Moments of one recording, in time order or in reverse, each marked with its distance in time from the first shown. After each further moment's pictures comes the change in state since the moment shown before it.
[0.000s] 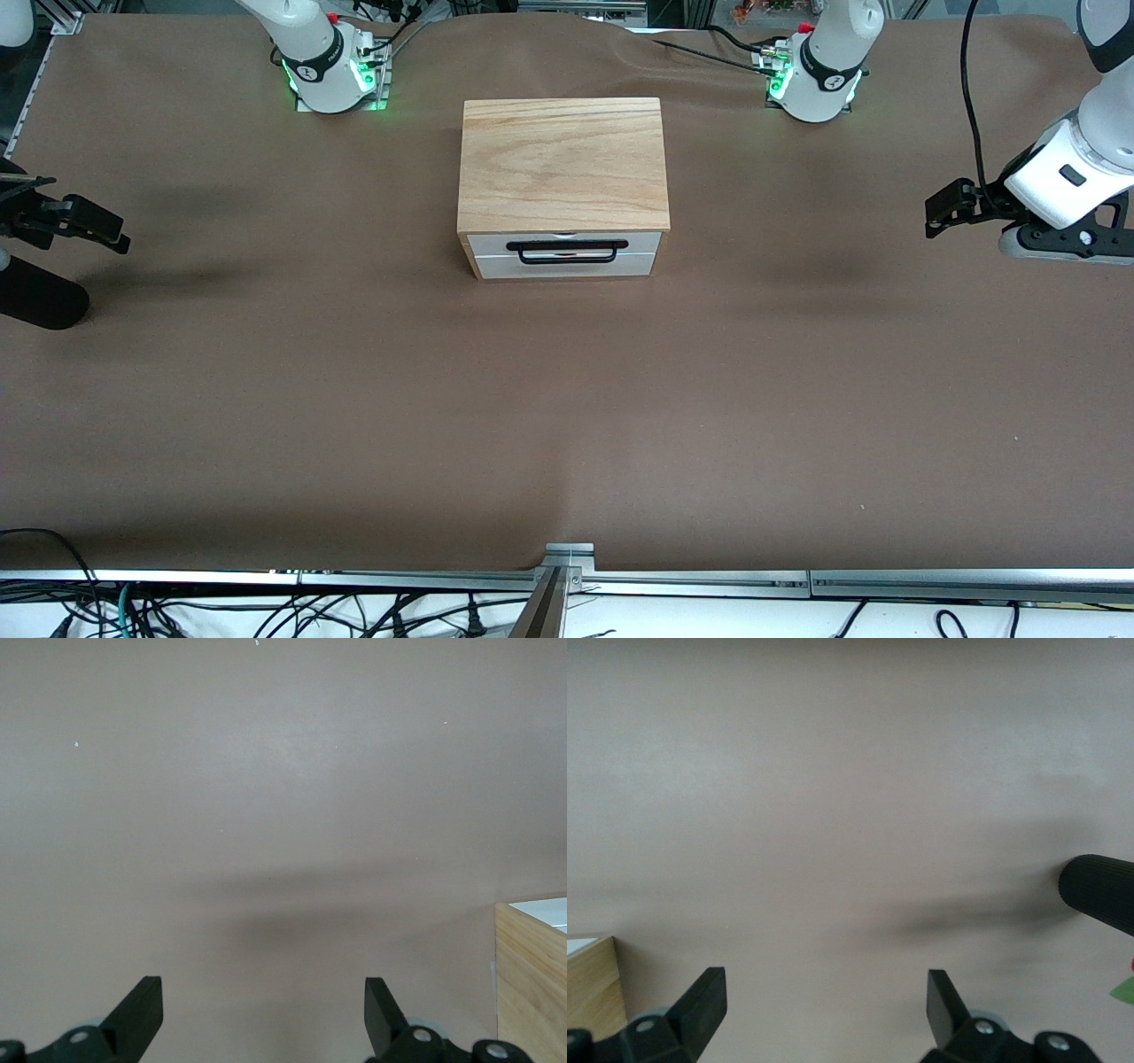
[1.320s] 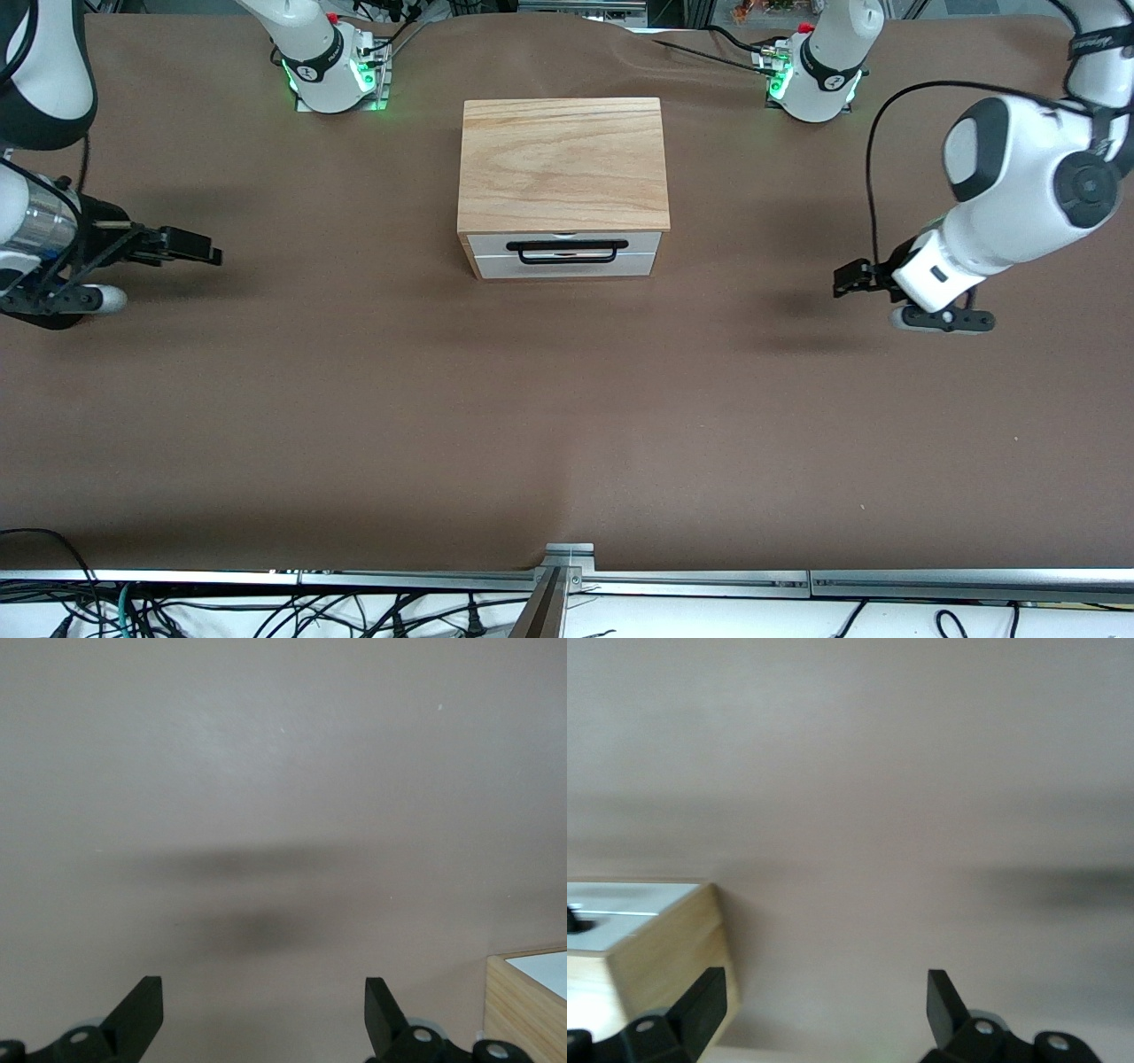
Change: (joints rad) left arm -0.004 0.142 -0.037 -0.338 -0.170 0.464 -0.002; right arm 0.022 0.140 0.017 -0.001 0.281 -0.071 -0.001
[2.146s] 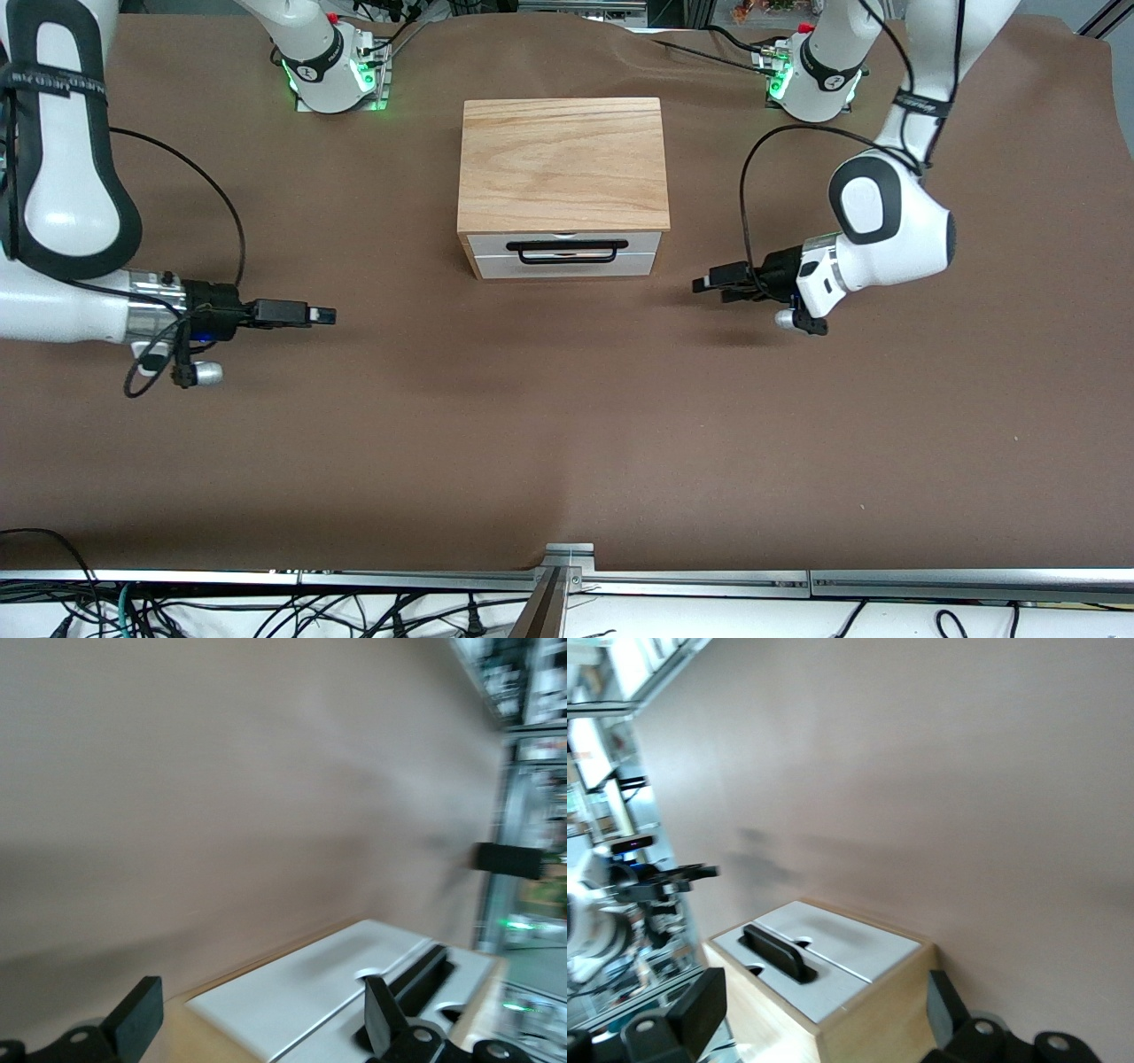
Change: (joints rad) left arm -0.072 0.193 -0.111 -0.105 -1.161 0.135 0.622; right arm 0.022 0.252 0.002 -0.025 0.692 0.112 -0.234
